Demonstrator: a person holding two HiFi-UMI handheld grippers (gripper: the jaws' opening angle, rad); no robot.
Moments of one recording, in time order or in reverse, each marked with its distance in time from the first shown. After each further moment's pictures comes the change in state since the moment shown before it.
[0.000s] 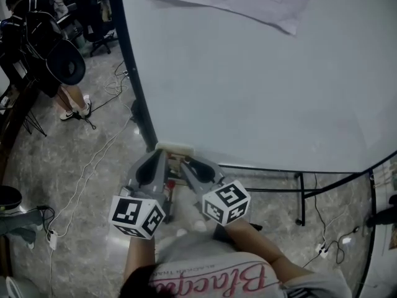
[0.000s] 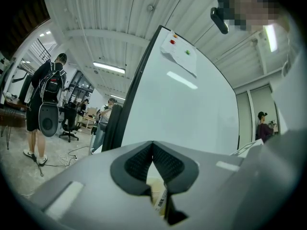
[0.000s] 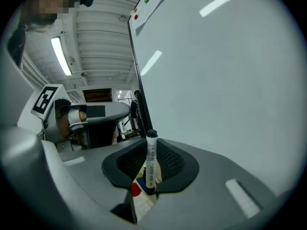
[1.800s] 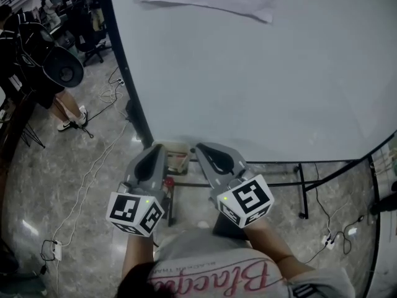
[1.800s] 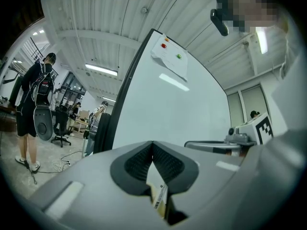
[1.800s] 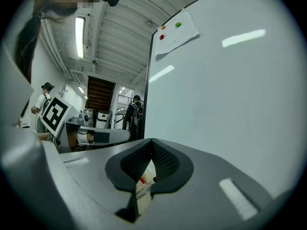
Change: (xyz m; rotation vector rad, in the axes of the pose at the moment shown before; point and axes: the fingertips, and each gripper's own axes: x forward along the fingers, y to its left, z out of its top) left arm 0.001 -0.016 0.014 0.043 -0.030 -0.085; right arm -0.052 0.007 0.082 -0.312 -0.100 -0.108
